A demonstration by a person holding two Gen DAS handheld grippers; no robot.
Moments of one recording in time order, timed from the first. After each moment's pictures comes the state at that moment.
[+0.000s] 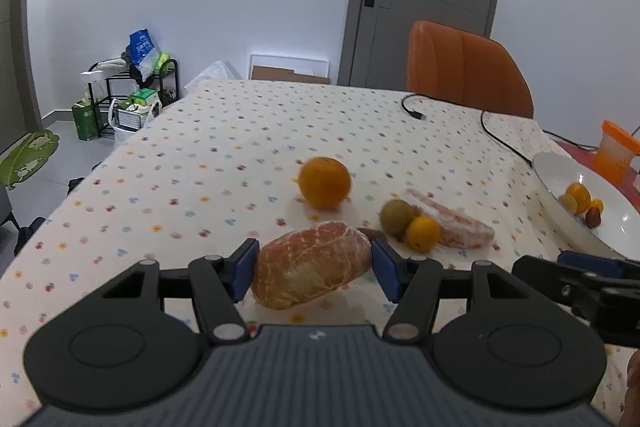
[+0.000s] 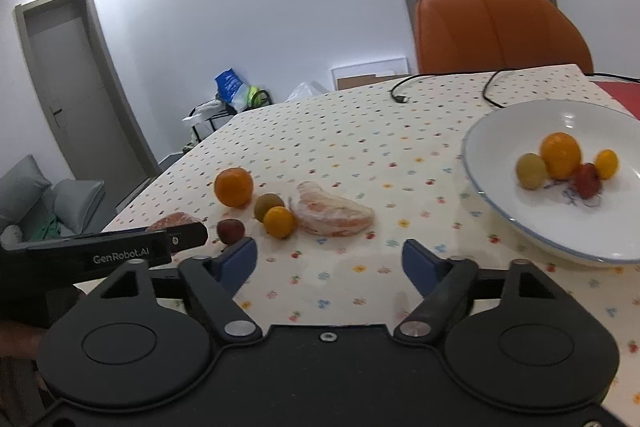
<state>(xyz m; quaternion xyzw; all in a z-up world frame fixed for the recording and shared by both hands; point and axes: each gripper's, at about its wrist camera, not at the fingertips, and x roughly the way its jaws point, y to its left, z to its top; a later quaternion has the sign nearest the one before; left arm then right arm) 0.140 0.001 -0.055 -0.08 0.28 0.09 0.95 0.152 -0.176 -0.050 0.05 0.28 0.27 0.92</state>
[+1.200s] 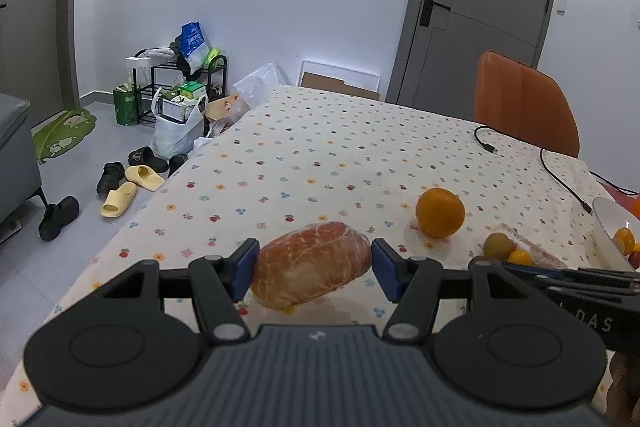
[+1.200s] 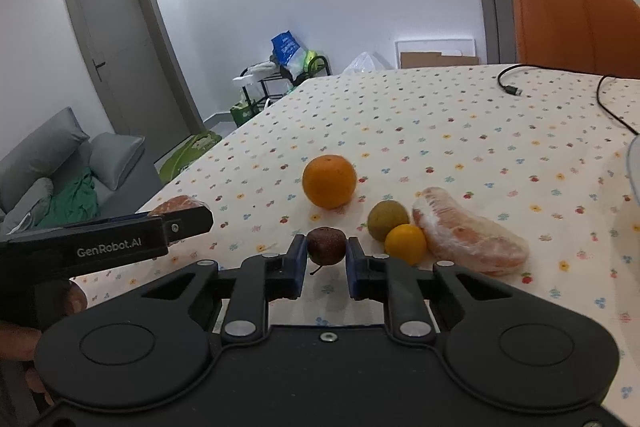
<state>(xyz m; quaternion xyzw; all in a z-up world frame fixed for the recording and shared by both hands) 0.128 0.070 -0.052 -0.12 0.27 0.14 0.94 0.171 -0.089 -0.049 0.01 0.30 0.34 0.89</state>
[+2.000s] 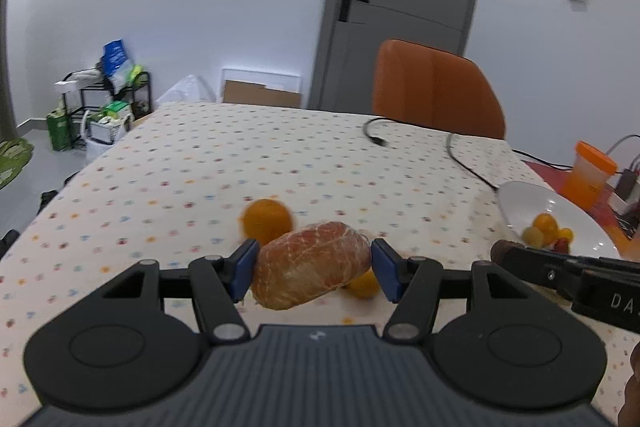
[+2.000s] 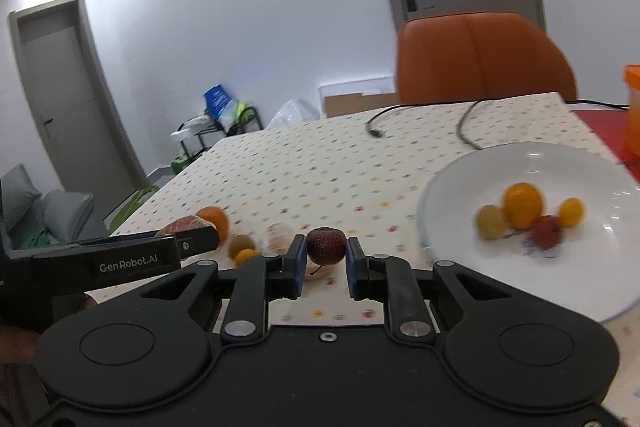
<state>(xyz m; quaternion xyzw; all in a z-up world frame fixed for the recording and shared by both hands) 0.163 -0.025 -0.037 -0.09 0.26 0.04 0.96 0.162 -0.207 -0.022 0.05 0.25 0.24 0.93</state>
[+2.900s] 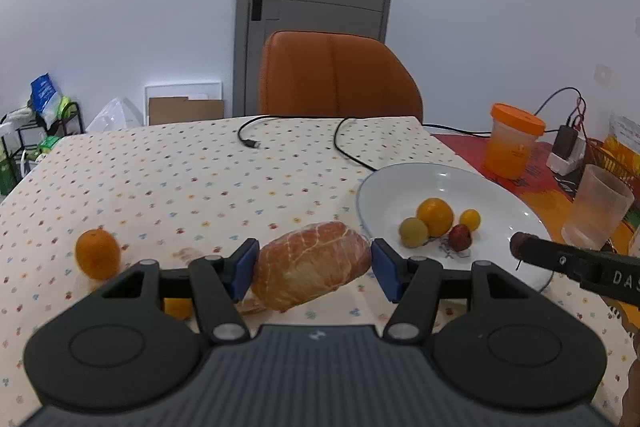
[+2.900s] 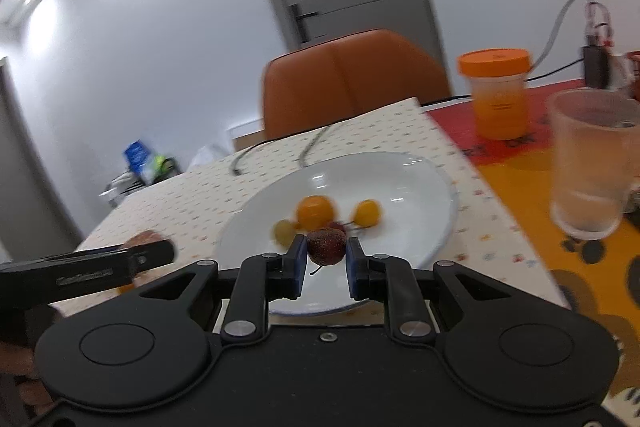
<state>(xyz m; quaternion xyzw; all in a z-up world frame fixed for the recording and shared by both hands) 0.190 -0.134 -0.027 -0.03 0.26 -0.05 0.96 0.155 -0.337 -0.033 0.12 0.23 0.11 0.96</state>
